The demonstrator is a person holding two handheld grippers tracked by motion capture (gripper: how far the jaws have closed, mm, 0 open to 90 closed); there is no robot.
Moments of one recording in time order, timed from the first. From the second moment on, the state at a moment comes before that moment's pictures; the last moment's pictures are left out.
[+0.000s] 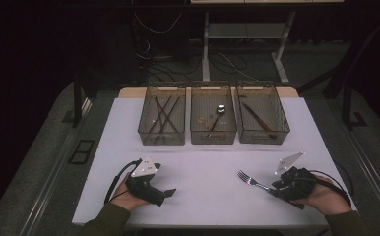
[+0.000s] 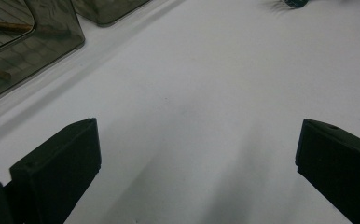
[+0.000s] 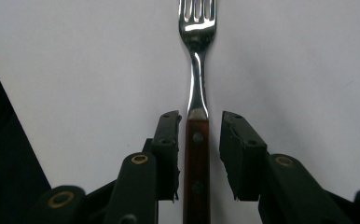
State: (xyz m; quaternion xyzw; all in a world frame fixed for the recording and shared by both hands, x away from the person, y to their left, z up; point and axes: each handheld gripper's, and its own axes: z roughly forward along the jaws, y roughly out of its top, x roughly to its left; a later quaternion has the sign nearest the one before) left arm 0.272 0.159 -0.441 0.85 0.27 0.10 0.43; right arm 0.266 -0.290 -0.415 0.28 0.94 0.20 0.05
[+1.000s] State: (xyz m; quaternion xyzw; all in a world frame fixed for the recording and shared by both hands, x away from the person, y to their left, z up) left arm 0.272 0.159 -0.441 0.85 0.27 0.10 0.43; right arm 0.264 -0.300 -0.424 0.28 0.93 0.25 0.05
